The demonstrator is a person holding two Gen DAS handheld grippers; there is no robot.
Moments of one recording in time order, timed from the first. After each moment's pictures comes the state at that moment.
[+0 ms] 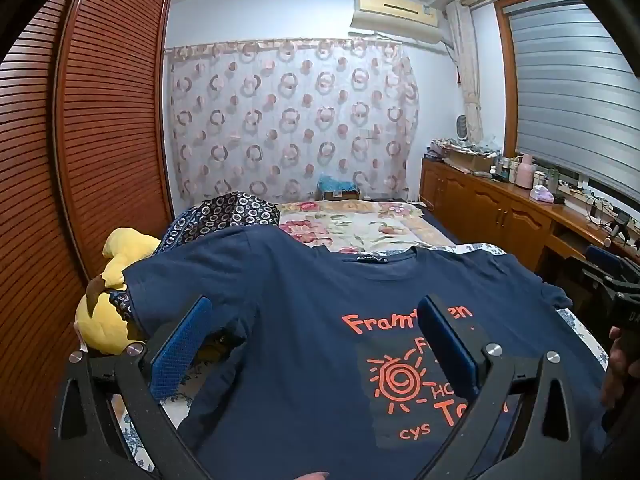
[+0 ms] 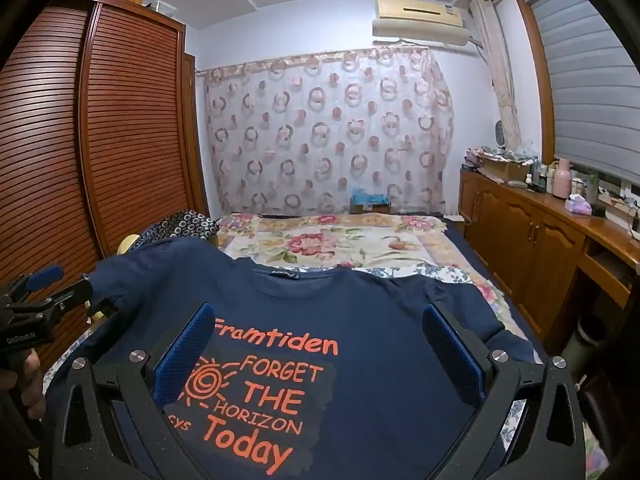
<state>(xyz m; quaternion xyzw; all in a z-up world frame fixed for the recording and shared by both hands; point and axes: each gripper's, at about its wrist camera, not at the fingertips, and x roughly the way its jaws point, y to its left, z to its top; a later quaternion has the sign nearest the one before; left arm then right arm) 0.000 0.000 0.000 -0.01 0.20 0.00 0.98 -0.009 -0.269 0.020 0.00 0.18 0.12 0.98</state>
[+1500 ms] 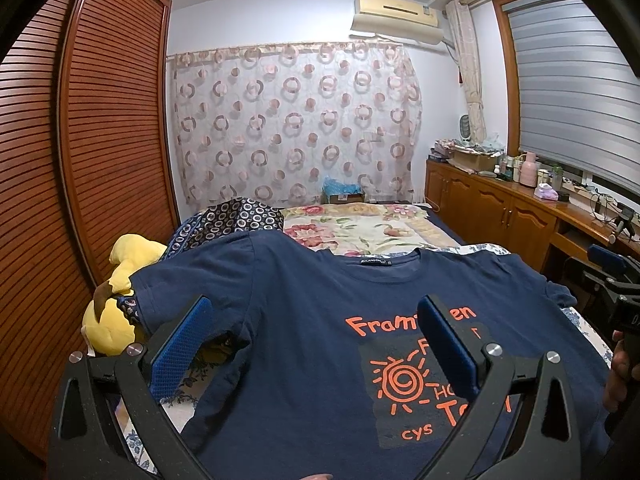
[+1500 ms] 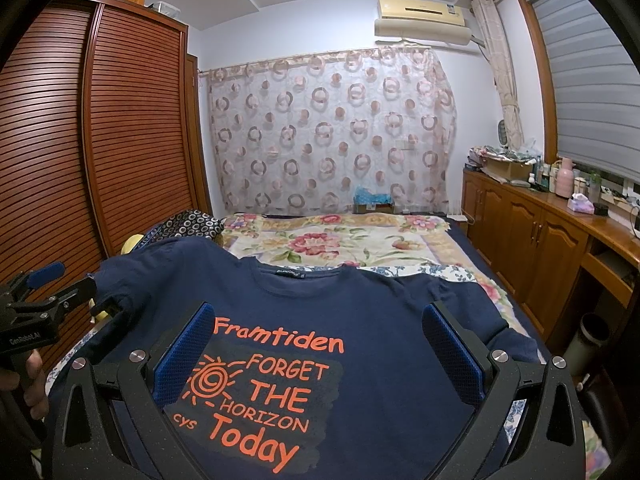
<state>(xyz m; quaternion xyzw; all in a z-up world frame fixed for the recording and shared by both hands) -0.001 0.010 0.004 0.00 0.20 0.00 0.98 -0.009 -0.264 0.019 0.01 0.18 0.12 0.98</state>
